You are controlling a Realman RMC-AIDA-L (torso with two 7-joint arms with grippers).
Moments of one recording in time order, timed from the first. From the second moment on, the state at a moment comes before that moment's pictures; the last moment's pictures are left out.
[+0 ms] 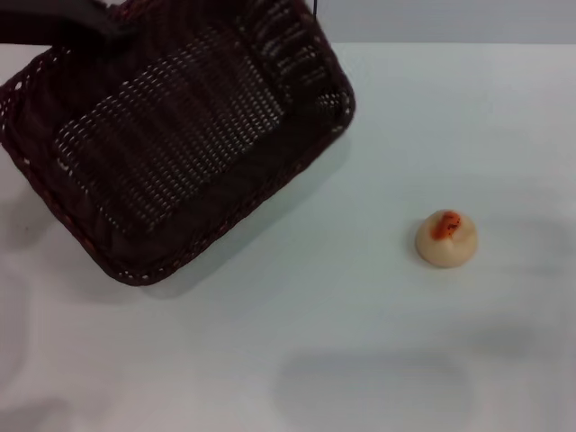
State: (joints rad) left arm -0.48 -2.06 -2.12 -1.59 2.33 -1.37 0.97; right arm -0.04 2.08 0.97 0.90 -2.06 -1.27 -0.52
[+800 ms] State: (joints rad) left arm -0.61 -1.99 -2.21 -1.47 2.07 -1.71 1.45; right arm -0.07 2.08 0.96 0.91 -2.03 -1.28 -0.52
